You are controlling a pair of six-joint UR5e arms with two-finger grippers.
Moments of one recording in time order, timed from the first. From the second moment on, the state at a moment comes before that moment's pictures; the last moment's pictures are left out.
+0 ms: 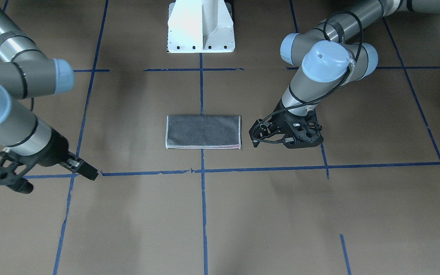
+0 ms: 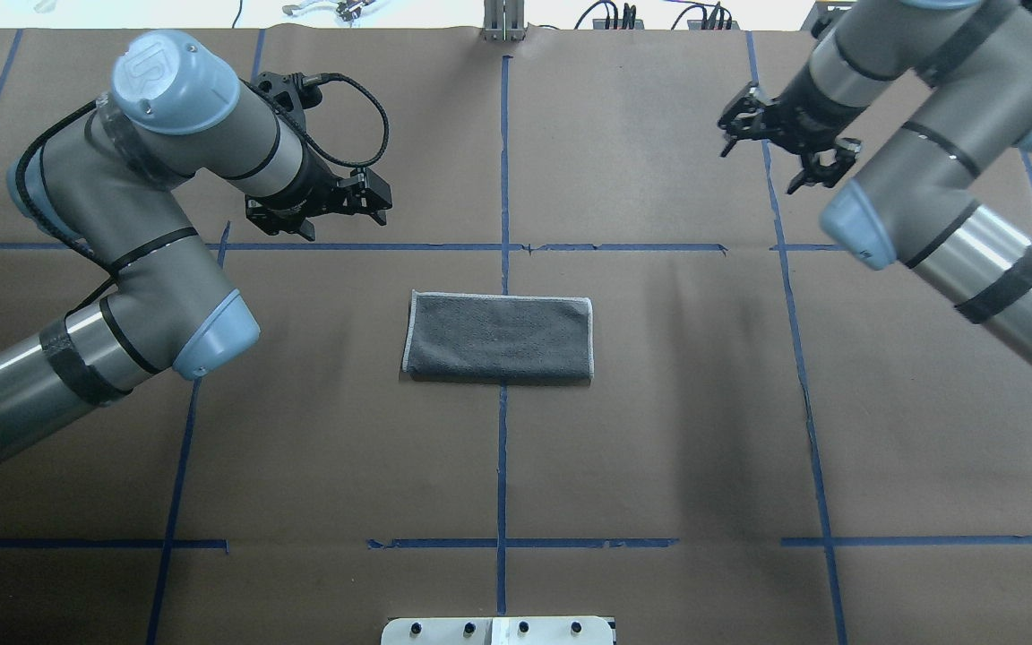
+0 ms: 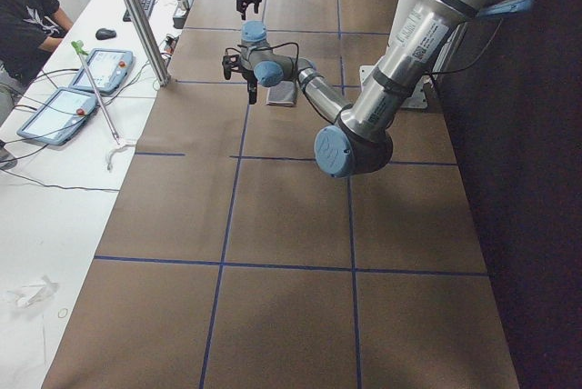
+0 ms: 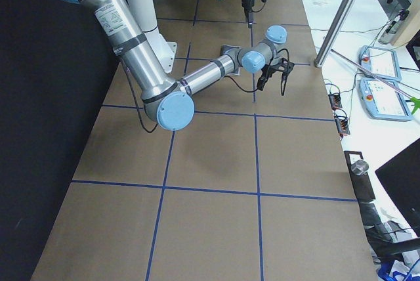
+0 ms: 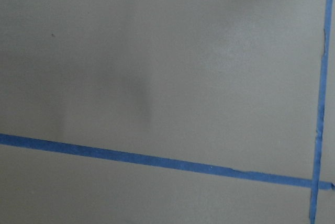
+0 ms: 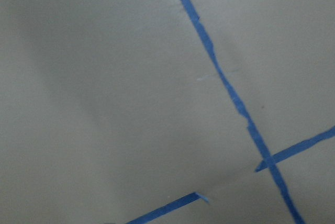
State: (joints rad) left arm -0.78 -2.17 -1.59 -1.88 -2.05 -1.24; right arm 1.03 -1.05 1.50 -1.38 2.26 1.29
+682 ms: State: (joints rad) left arm -0.69 -2.15 -1.59 -1.87 -2.04 -1.28; right arm 1.23 -1.29 1.50 -1.38 2.32 0.78
